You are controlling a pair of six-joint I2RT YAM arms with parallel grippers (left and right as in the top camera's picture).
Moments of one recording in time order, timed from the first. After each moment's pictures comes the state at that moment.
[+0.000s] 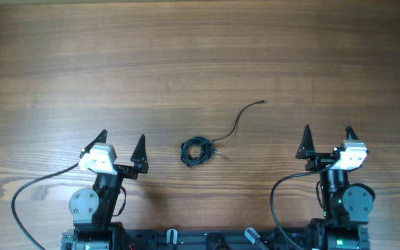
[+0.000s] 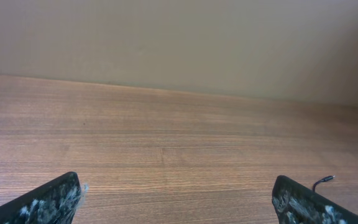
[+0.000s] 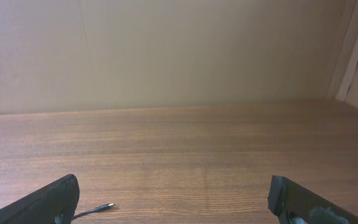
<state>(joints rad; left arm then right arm) 0.02 0.01 0.01 -0.05 0.22 -0.16 -0.08 0.01 0.01 0.00 -0.04 0.04</state>
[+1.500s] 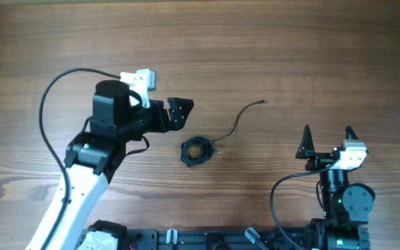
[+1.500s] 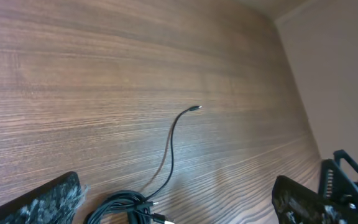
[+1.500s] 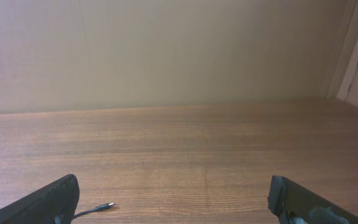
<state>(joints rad) -0.26 1.13 0.85 -0.38 0.47 -0.46 -0.08 0.02 0.01 0.00 -0.04 0.04</state>
